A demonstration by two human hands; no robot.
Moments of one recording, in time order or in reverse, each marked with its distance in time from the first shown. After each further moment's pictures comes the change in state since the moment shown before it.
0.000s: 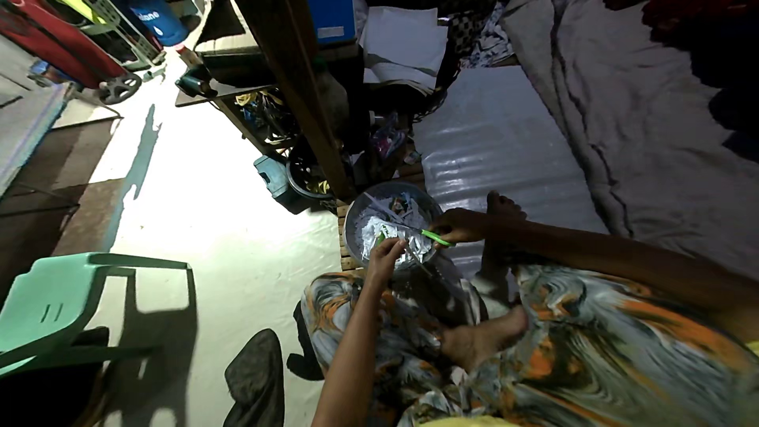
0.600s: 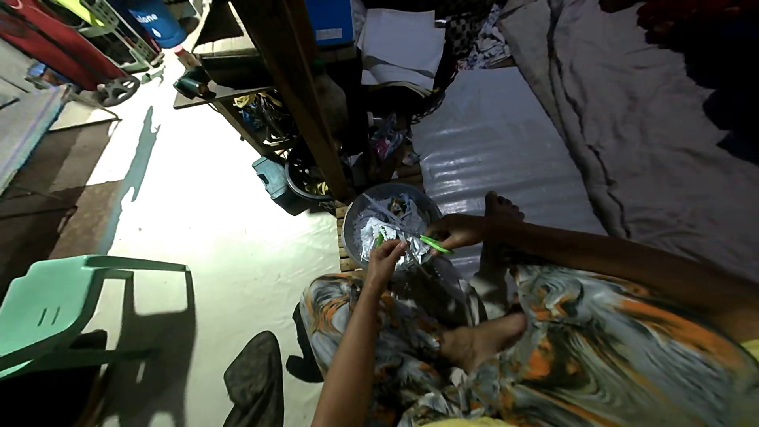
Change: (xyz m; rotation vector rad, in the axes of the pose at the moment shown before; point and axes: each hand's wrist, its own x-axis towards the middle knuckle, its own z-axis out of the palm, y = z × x) left_hand -0.002 0.002 0.003 0.005 -0.015 0.000; right_hand -0.002 -0.009 0.000 0.067 -0.085 0.025
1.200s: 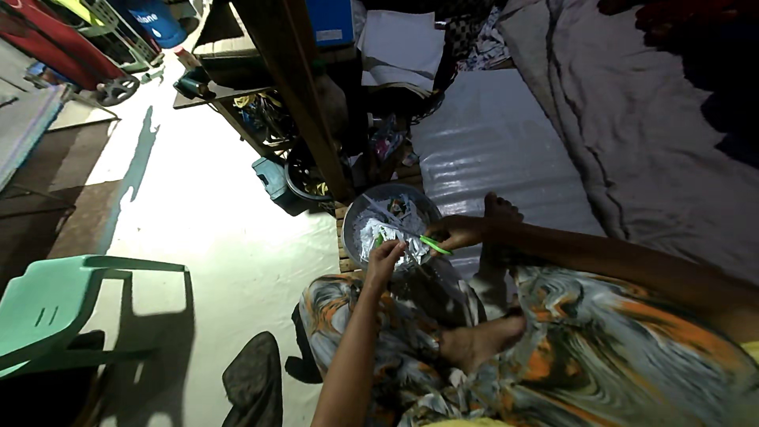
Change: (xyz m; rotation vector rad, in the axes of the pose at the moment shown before) left_hand 0.001 0.000 0.000 -0.006 0.011 -0.025; right_hand 0.000 0.000 0.001 0.069 0.003 0.013
